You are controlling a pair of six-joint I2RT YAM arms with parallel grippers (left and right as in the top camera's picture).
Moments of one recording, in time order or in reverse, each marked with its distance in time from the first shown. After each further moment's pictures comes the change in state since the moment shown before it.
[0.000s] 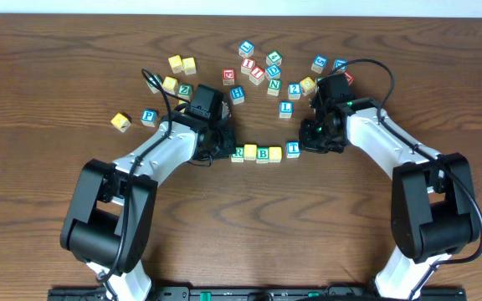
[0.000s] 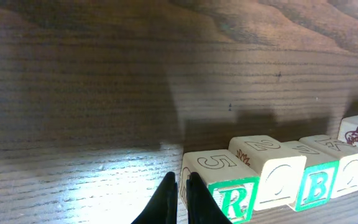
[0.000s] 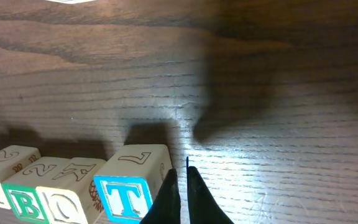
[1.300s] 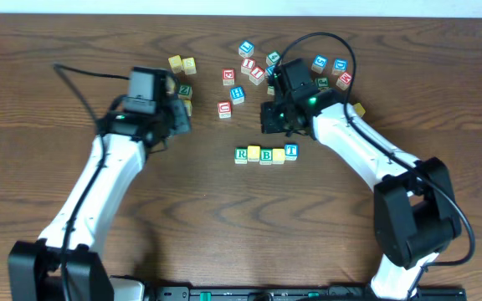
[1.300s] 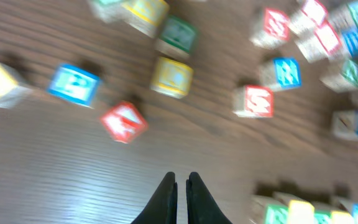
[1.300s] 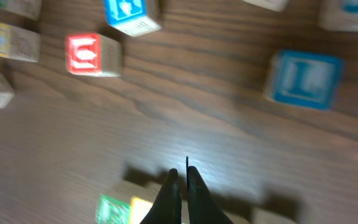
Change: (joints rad) left arm 0.193 -0.323 0.003 -0.082 -0.227 0.071; right arm 0.203 0.017 0.172 0.111 0.071 -0.003
